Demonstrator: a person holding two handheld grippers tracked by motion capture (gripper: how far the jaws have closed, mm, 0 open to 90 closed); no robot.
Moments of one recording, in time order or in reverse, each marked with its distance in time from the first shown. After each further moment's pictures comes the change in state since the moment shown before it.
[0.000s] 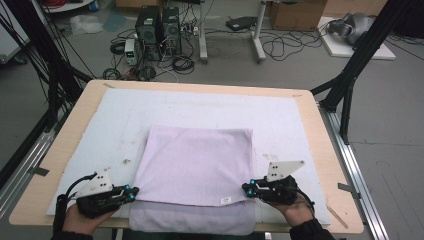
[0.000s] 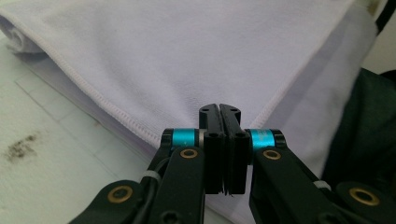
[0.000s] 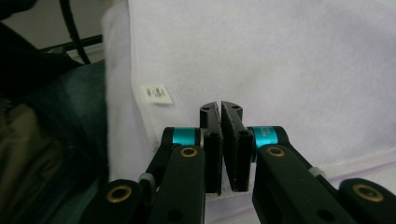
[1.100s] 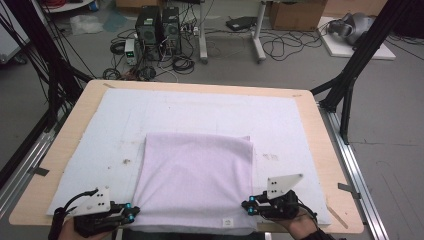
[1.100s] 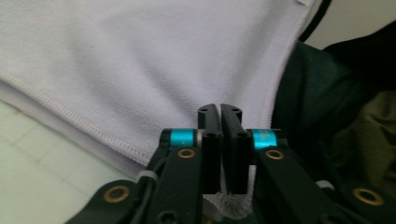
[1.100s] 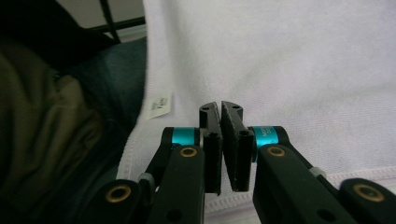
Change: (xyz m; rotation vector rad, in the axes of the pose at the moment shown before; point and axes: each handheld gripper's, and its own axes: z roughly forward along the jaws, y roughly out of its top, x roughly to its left) left arm -0.020 -0.011 -0.001 0.040 -0.120 0.044; right arm 0.022 -0.017 0.003 0.038 0.114 -0.034
